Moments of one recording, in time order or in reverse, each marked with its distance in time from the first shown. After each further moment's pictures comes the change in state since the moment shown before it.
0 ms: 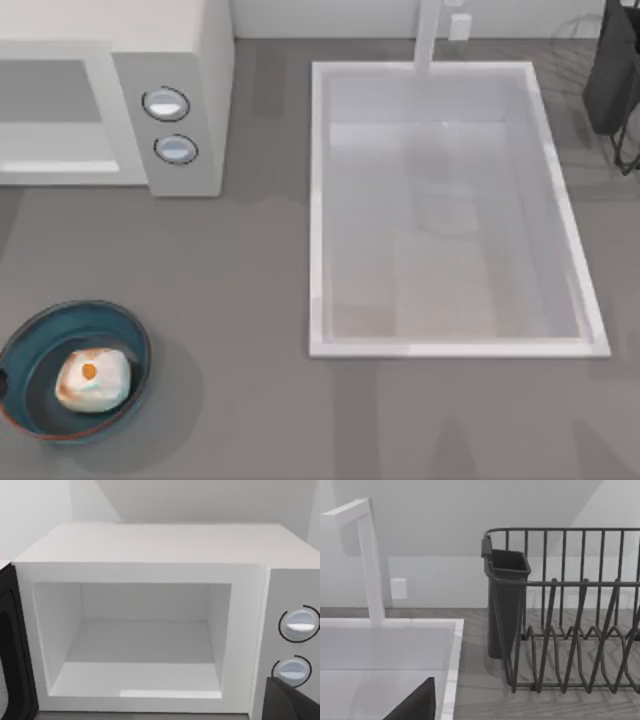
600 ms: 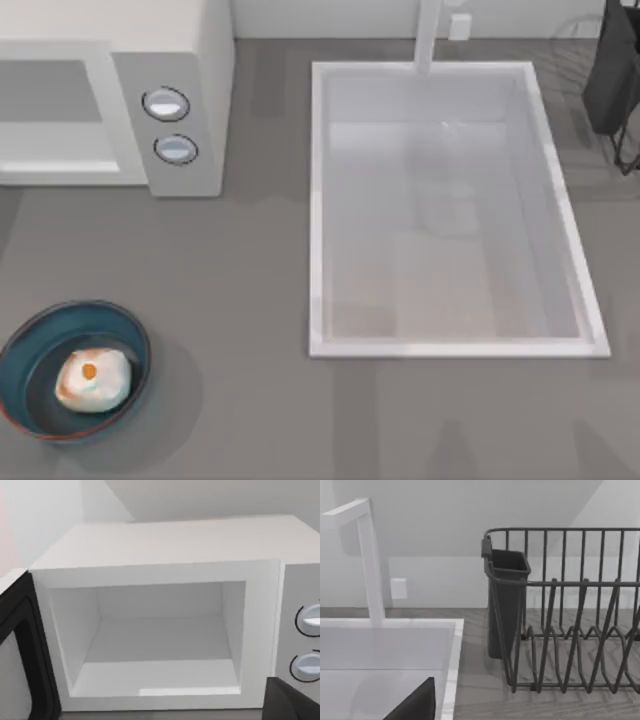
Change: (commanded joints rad) left arm 0.026 0.065 0.050 -0.012 0.003 0.052; right arm 0.000 0.000 0.000 0.000 0.000 0.000
